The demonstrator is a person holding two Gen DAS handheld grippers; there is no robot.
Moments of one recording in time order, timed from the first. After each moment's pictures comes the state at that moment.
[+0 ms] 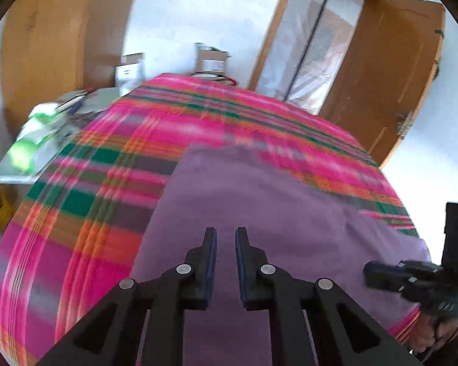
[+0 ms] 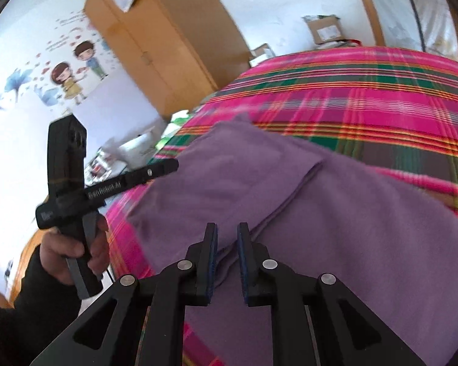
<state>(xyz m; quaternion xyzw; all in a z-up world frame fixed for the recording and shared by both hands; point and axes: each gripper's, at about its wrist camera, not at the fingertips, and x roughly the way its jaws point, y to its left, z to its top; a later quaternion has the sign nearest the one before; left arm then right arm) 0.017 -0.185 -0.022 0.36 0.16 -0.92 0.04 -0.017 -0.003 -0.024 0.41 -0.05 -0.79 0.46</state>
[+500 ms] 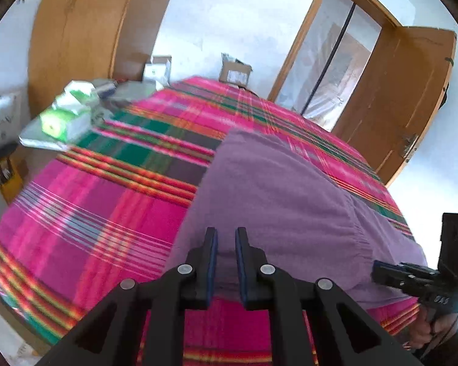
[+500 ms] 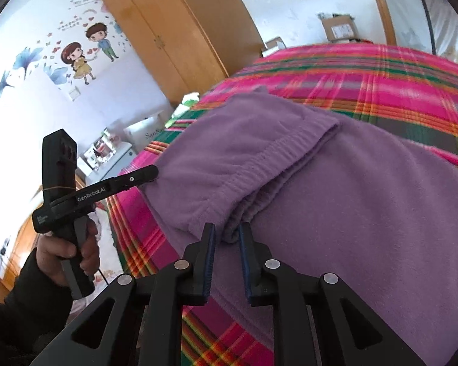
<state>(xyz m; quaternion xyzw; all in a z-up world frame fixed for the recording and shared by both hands) 0.080 -0.205 -0.027 0.32 0.19 -0.93 0.07 0.010 0.002 -0.036 0.40 -0.02 -0.78 0.47</state>
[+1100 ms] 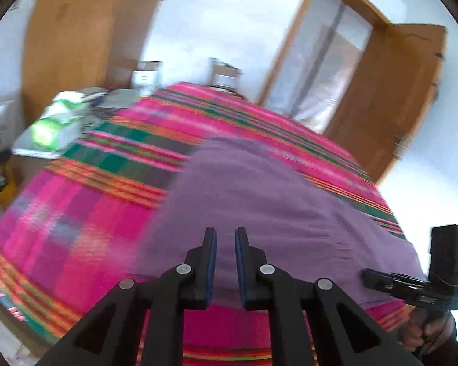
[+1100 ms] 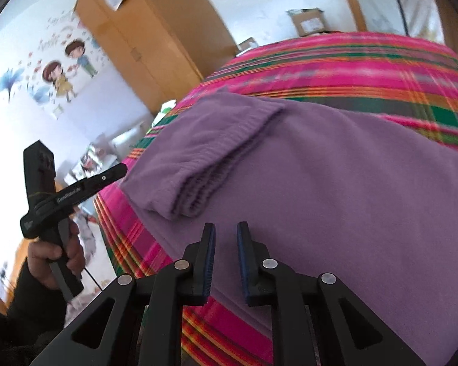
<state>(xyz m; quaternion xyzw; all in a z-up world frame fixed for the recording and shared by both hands) 0.067 -0.161 -0.014 0.32 0.19 -0.93 0.01 0.009 0.047 -0.048 0.43 -0.07 -0.80 0.42</state>
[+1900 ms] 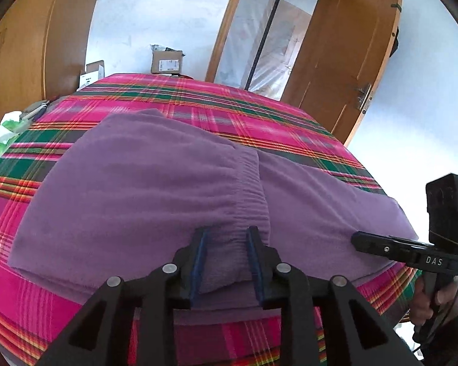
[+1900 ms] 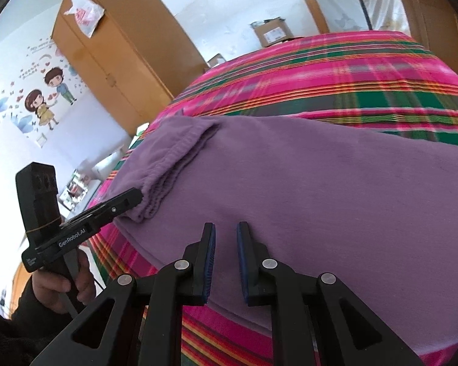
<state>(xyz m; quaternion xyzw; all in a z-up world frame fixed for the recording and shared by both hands) 0.042 -0.084 -0.033 0.34 0.13 -0.93 -0.06 0.006 0.108 -0.048 0.42 -0.10 -0.83 0.36</state>
